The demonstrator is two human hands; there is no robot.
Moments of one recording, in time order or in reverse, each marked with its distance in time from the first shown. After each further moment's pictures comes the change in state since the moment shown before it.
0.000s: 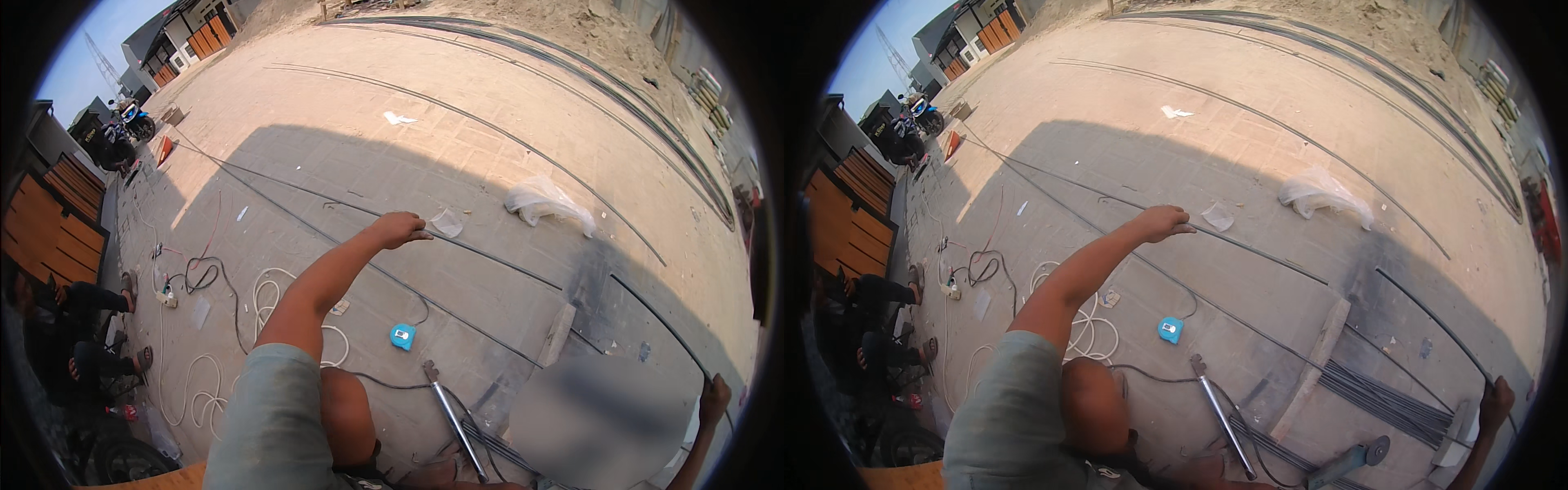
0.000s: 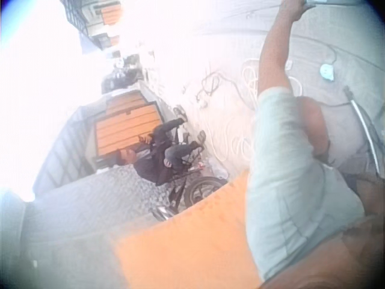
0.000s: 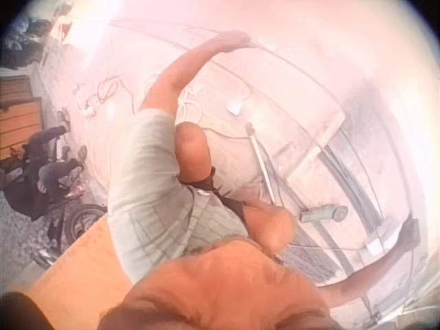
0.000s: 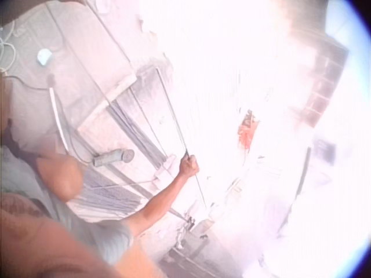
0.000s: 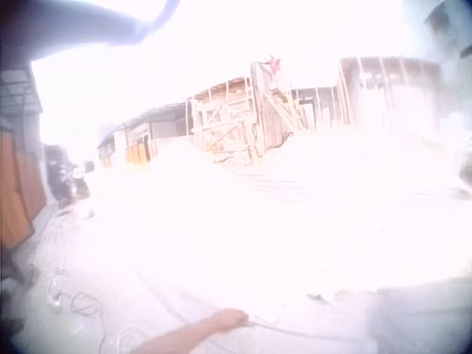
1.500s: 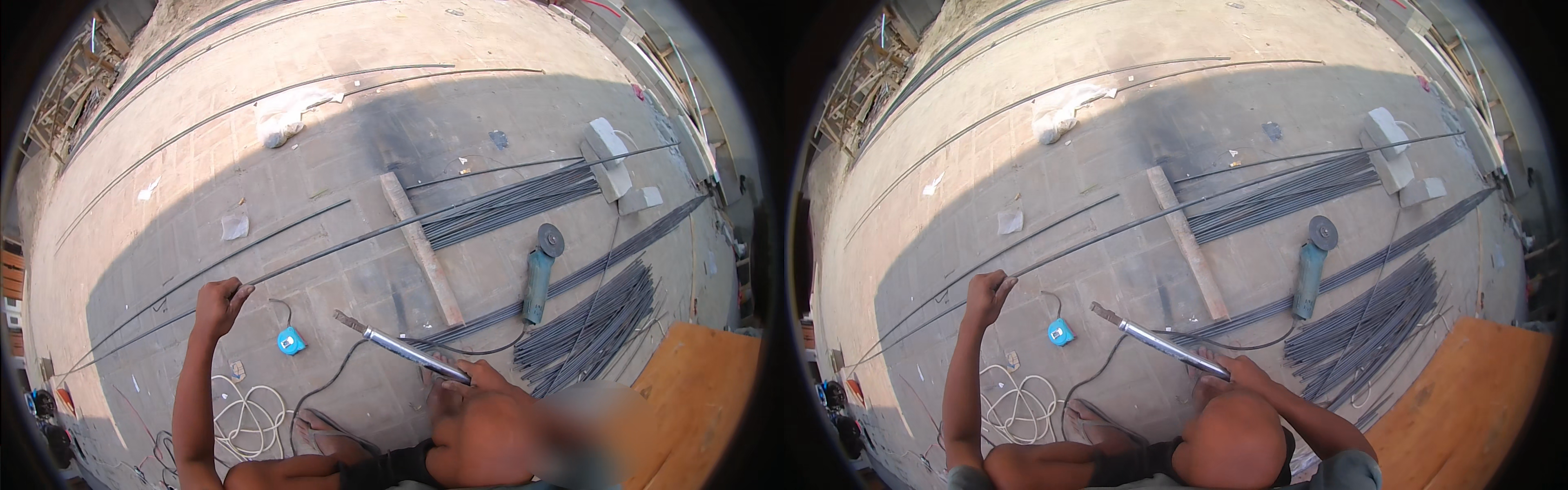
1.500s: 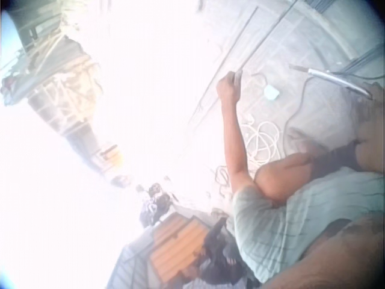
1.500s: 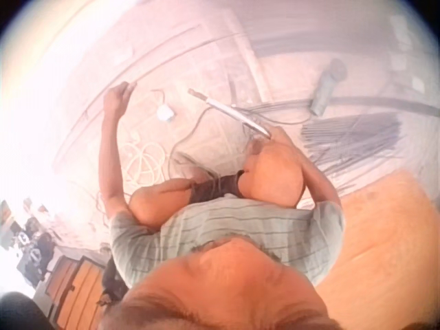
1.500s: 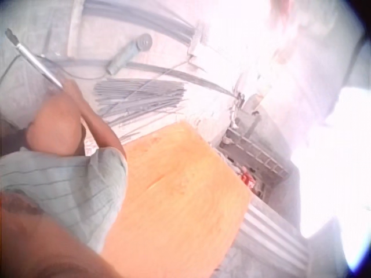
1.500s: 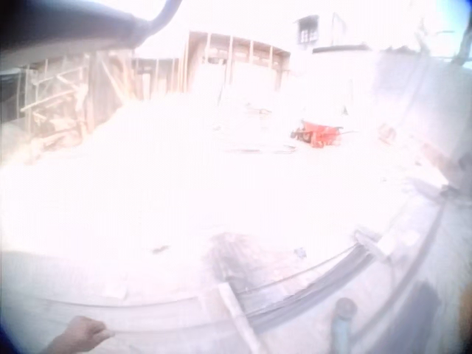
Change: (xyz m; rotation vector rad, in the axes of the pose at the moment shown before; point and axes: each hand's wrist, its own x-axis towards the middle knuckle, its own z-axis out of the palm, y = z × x) left_hand -0.061 0.107 0.004 -0.118 0.048 0.245; right_hand -0.180 -0.519 -0.077 1.365 -1.008 0.709
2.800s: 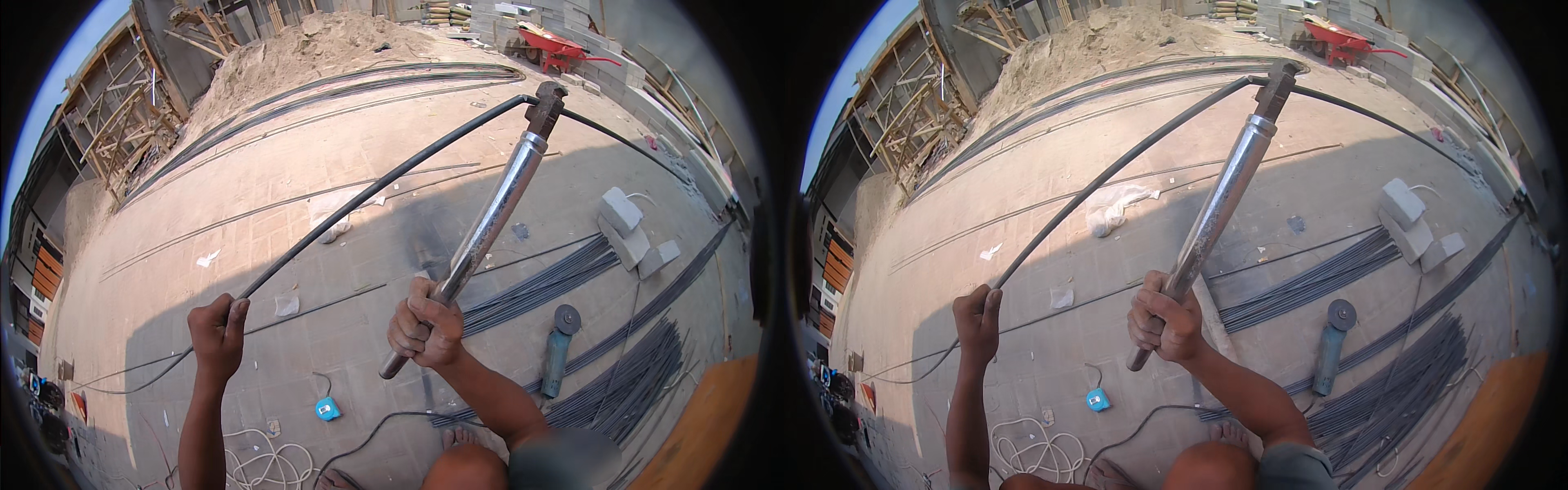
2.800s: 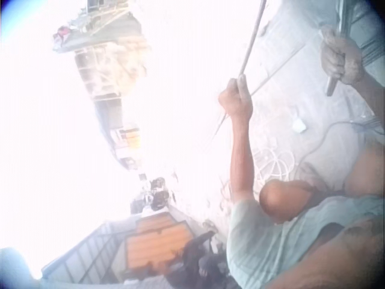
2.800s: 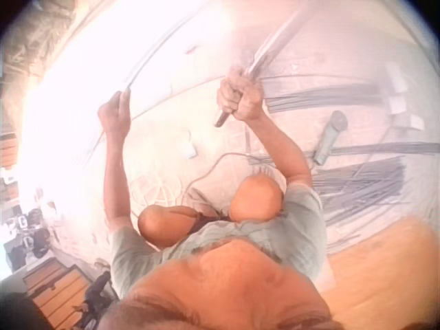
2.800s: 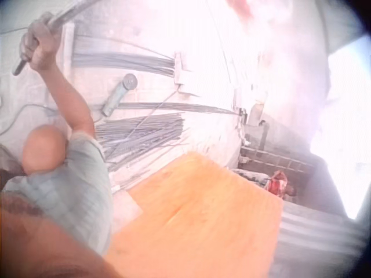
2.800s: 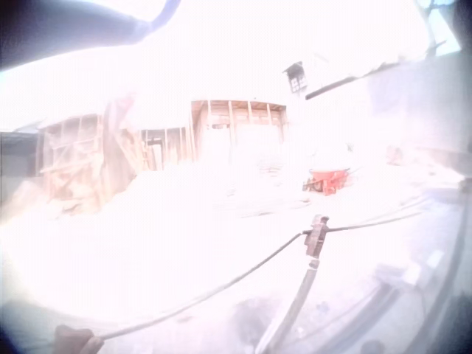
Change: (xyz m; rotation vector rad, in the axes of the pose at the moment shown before) left_hand 0.013 0.133 -0.166 -0.080 0.593 0.097; right_hand 0.110 -0.269 -0.101 1.281 -0.241 -1.073
